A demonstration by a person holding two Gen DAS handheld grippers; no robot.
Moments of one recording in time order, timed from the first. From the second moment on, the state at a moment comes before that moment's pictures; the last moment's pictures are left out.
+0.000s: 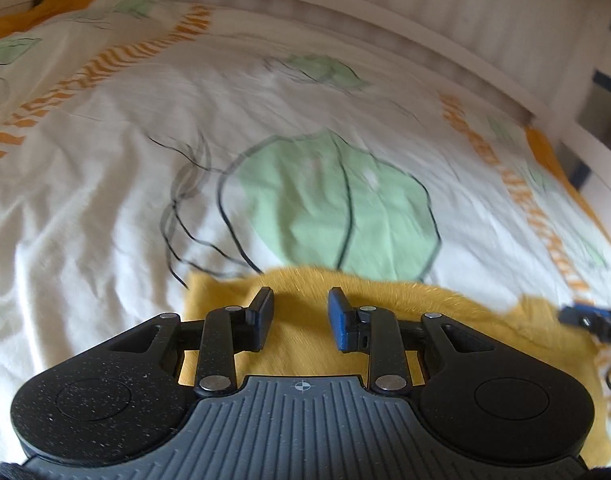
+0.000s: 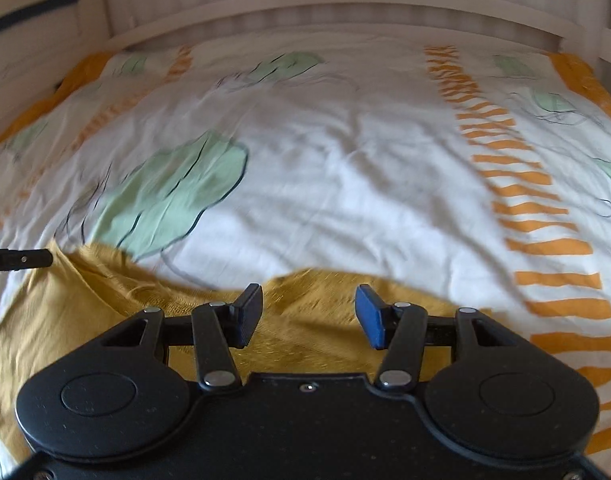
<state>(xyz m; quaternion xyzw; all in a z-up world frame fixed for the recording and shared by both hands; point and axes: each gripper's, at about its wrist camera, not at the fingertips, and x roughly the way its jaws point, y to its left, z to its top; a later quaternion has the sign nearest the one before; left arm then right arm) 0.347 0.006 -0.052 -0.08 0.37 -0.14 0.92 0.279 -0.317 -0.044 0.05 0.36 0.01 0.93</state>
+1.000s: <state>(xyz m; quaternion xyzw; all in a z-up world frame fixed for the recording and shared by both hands) 0.324 0.036 -0.076 -0.07 0.40 -0.15 0.90 0.304 -0.327 -0.061 0.05 0.37 -0.03 0.93</state>
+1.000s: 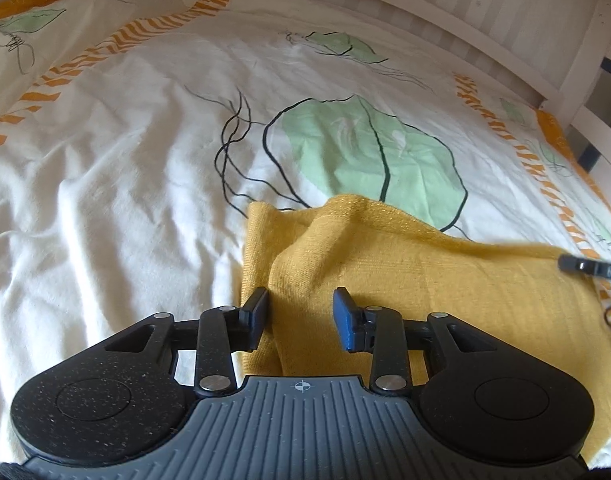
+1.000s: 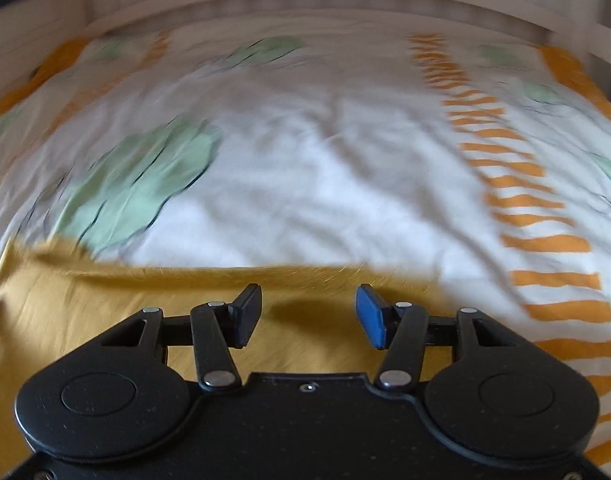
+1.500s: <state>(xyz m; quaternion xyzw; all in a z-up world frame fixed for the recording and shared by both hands) 0.329 0.020 -0.067 -0.11 0.36 -0.23 0.90 0.223 -0.361 -0.061 0.16 0.33 -0.01 0.93</state>
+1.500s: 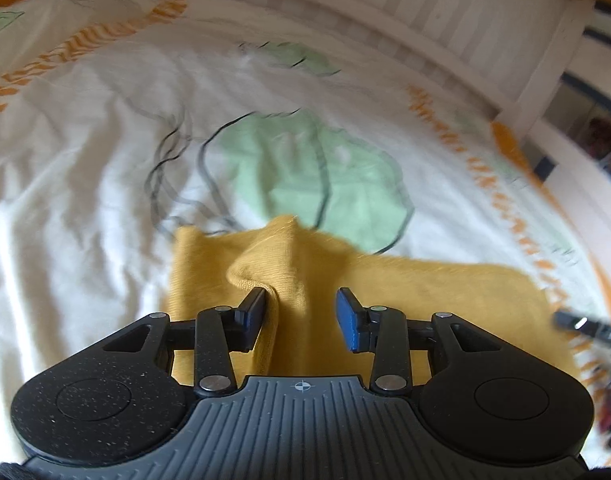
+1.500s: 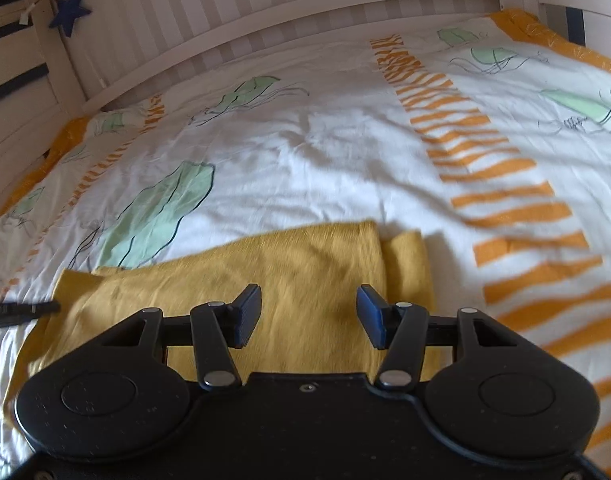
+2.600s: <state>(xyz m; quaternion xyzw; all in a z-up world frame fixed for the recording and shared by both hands) 0.277 -0.050 -0.069 0.16 0.29 -0.22 0.92 0.166 -0.388 -0.077 0.20 0.30 -0.02 0.93</state>
